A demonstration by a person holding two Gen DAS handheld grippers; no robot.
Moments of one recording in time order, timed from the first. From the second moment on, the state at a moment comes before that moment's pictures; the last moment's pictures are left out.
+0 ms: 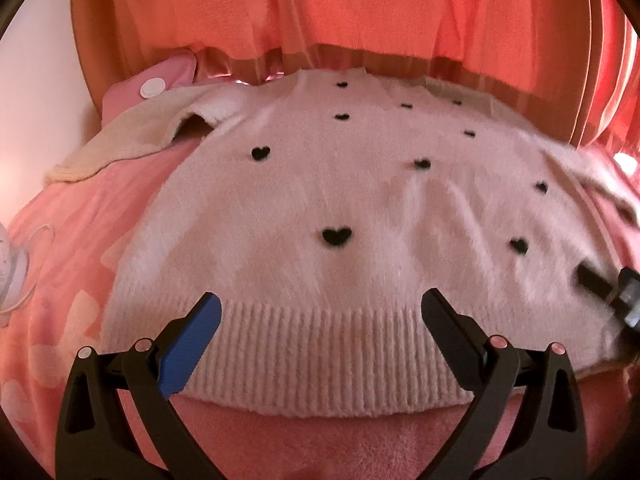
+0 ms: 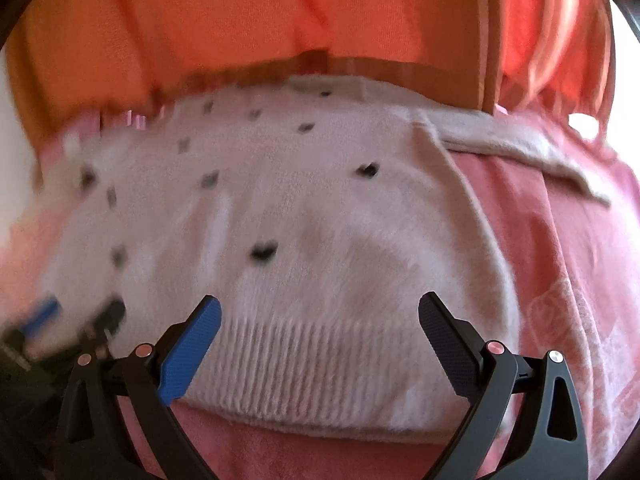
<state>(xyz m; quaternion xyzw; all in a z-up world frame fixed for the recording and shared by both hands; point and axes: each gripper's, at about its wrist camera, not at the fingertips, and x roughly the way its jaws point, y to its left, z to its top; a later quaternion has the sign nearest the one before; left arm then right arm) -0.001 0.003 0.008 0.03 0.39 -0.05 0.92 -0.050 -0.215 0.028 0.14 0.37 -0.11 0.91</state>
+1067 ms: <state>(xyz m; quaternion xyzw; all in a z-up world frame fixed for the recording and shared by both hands) 0.123 0.057 0.032 -0.11 0.39 -0.01 0.92 0.131 -0.230 0.148 0.09 0.24 -0.01 0.97</state>
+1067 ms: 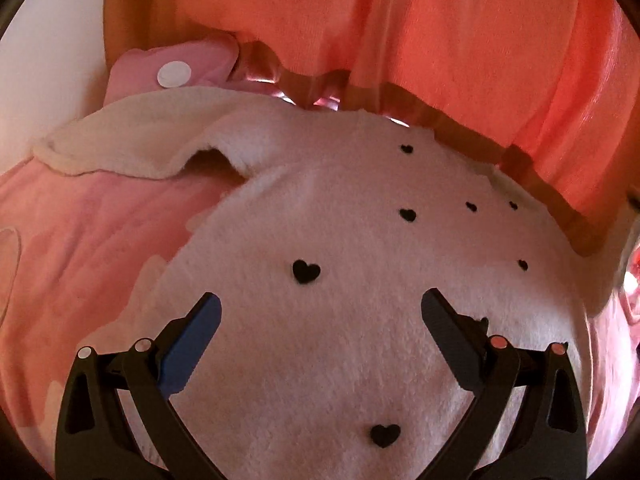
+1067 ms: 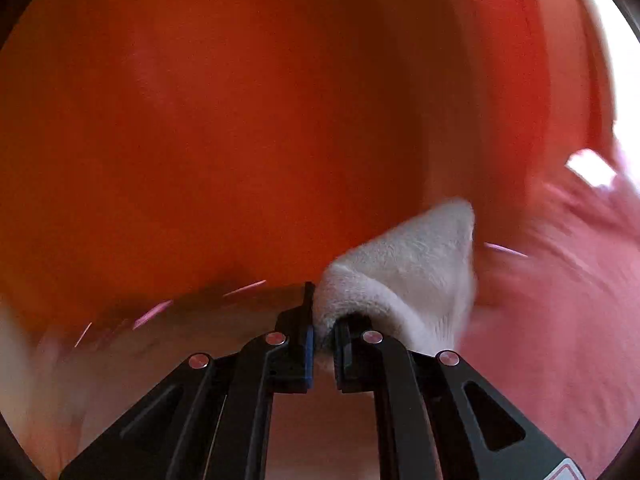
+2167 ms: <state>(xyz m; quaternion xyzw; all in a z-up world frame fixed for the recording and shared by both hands) 0.140 0.098 0.036 -0.20 0.39 -0.02 0.90 0.160 -0.188 0.139 0.21 0.29 -0.04 0.93</state>
